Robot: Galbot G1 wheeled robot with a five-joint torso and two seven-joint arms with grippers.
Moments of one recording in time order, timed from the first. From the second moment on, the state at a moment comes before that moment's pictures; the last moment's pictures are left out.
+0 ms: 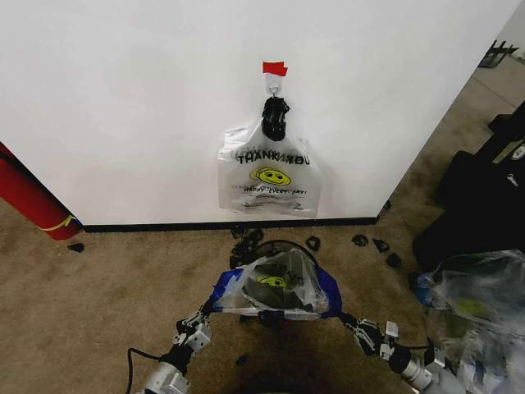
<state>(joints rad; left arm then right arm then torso) 1.55 -0.93 -0.15 -1.80 0.38 -0.19 -0.33 -1.20 1.26 0.73 1.01 0.67 0.37 -1.54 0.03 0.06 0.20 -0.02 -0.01</state>
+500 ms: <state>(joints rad) 1.51 -0.91 -0.14 -1.78 0.38 -0.17 -0.32 -1.17 1.24 0.72 0.98 0.72 0.32 -1.54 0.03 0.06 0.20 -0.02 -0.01</state>
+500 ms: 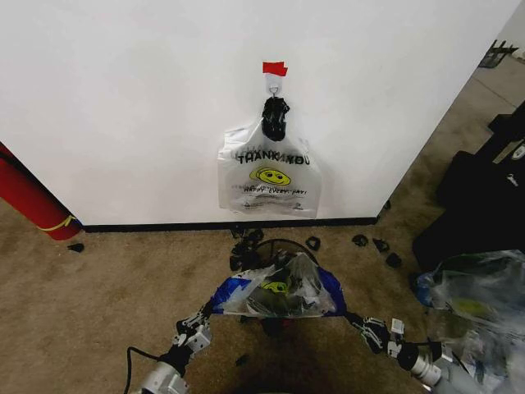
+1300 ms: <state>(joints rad) 1.49 -0.86 -0.14 -1.84 0.18 -0.10 -0.17 -1.16 1.32 0.63 1.01 0.86 0.12 -1.18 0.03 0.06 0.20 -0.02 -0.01</state>
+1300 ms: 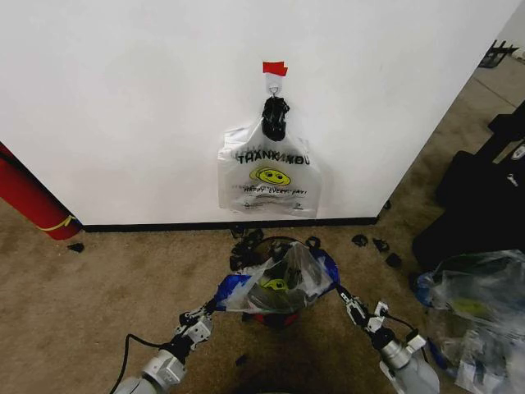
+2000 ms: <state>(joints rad) 1.62 -0.81 -0.19 -1.97 0.11 -0.07 -0.14 -1.19 1.25 0.69 1.03 0.80 0.15 -1.41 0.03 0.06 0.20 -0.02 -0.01</state>
